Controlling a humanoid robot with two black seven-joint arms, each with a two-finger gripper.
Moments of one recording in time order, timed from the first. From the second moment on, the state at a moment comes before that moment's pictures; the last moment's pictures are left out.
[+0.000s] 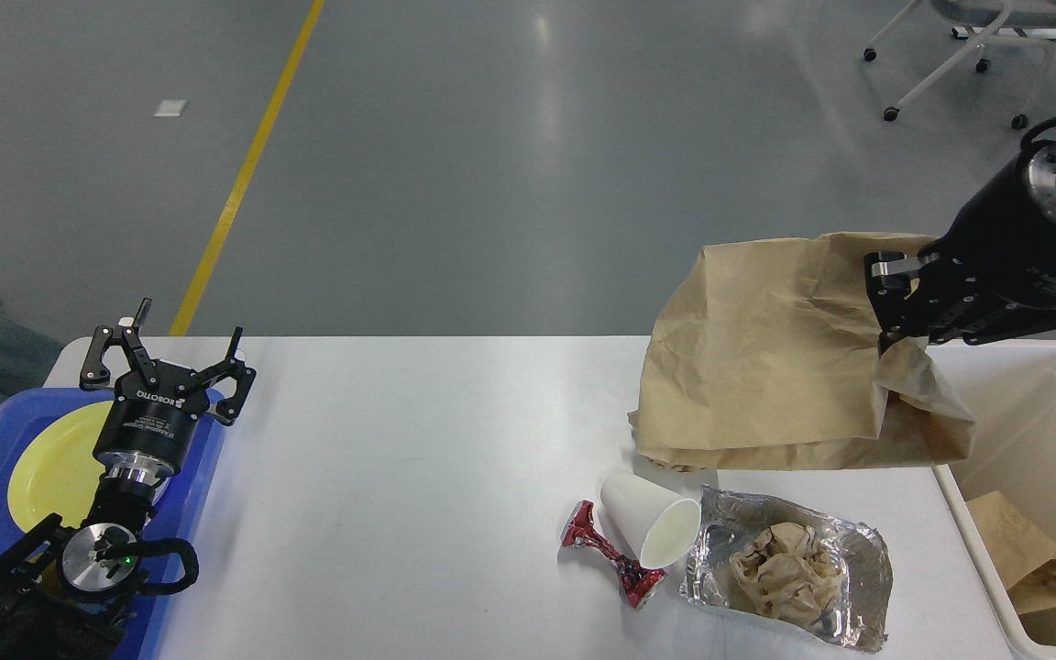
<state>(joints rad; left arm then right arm) -0.37 0.28 -1.07 -0.67 -0.15 -0.67 -0.31 2.59 -0.41 -1.48 1.68 0.05 0.67 -0.15</state>
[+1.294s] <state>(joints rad) -0.37 0.28 -1.07 -0.67 -0.15 -0.67 -0.32 0.64 -0.44 -0.63 0.11 0.00 0.05 -0.17</state>
